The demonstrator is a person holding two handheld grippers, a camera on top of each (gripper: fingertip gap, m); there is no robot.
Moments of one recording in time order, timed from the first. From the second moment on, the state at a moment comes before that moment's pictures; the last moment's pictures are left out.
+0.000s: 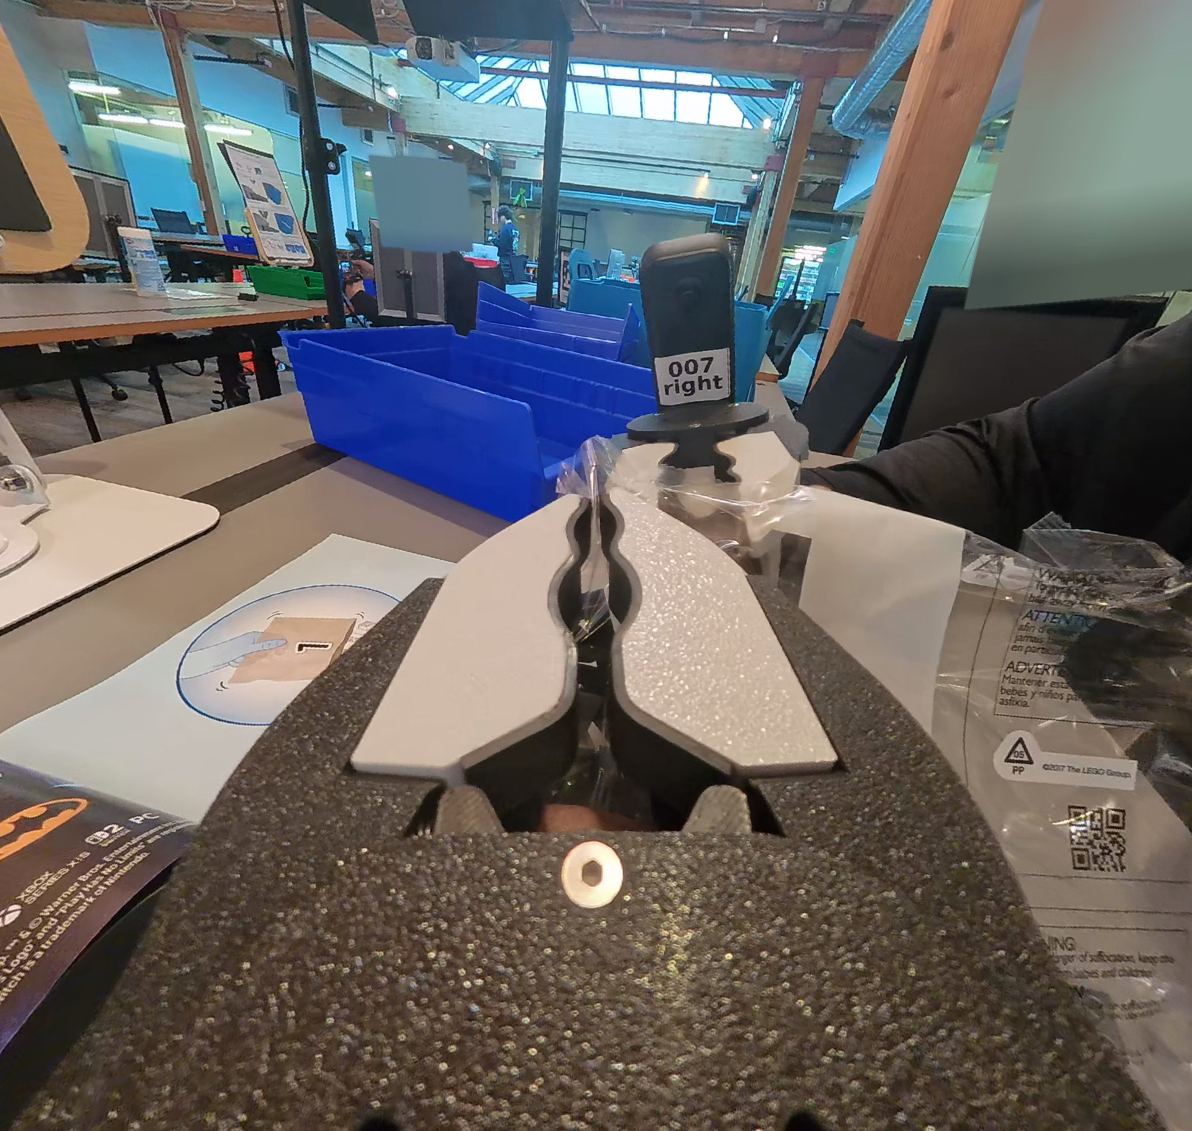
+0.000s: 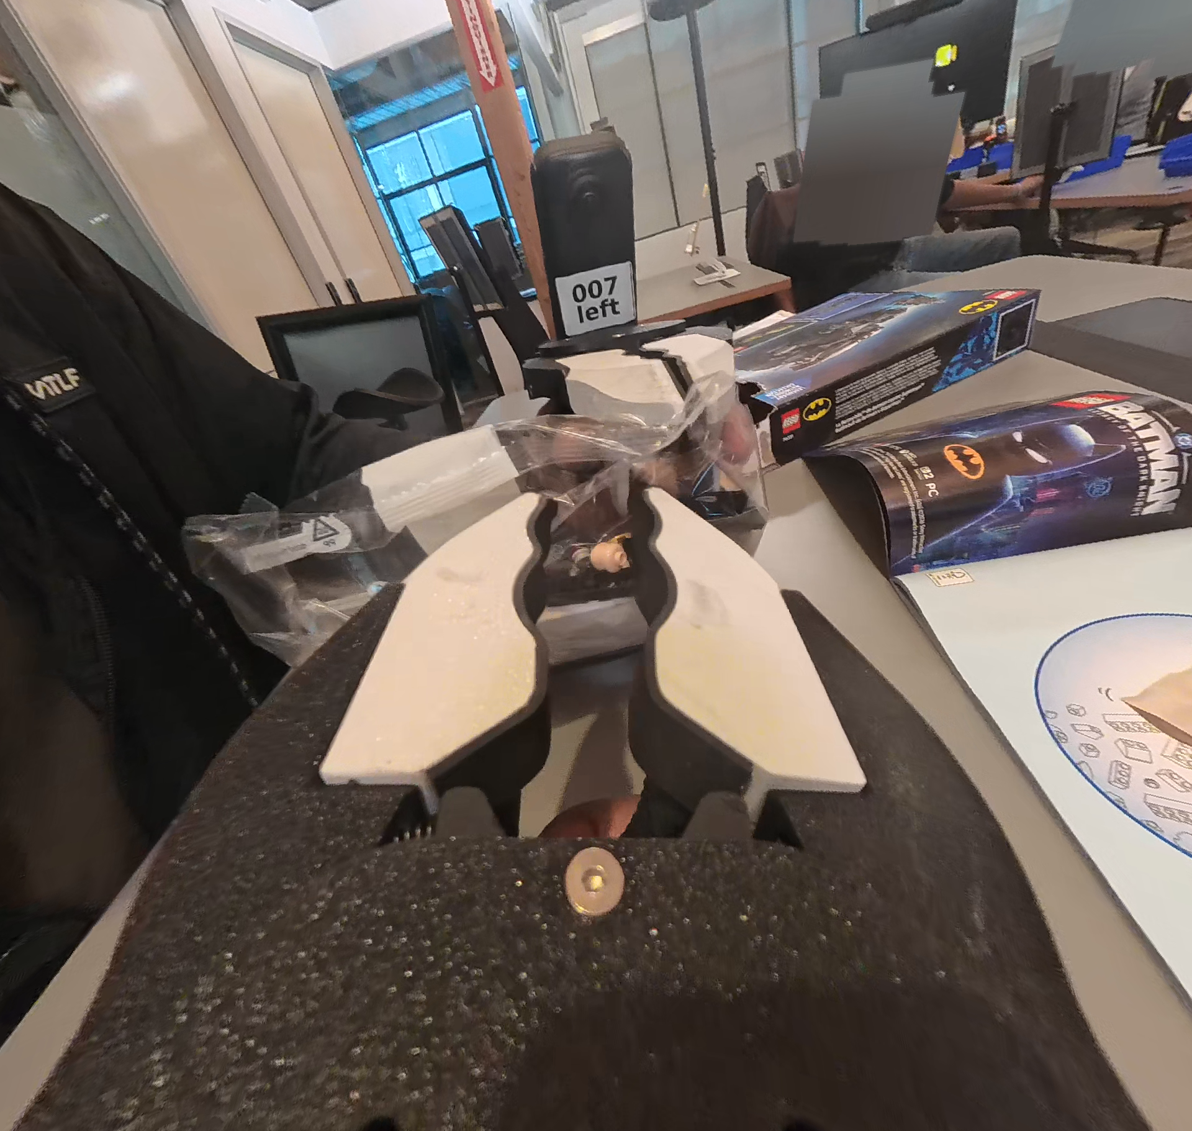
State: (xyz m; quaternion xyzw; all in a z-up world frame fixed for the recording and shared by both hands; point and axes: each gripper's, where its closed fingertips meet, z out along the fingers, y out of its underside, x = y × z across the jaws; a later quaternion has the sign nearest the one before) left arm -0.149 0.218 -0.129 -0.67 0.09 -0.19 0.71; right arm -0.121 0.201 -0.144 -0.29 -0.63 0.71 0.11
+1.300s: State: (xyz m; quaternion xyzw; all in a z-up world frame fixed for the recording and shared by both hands) left arm -0.112 0.204 -0.127 -0.72 0.19 -0.19 0.64; right arm -0.107 0.209 -0.125 -0.24 -0.64 0.71 0.16
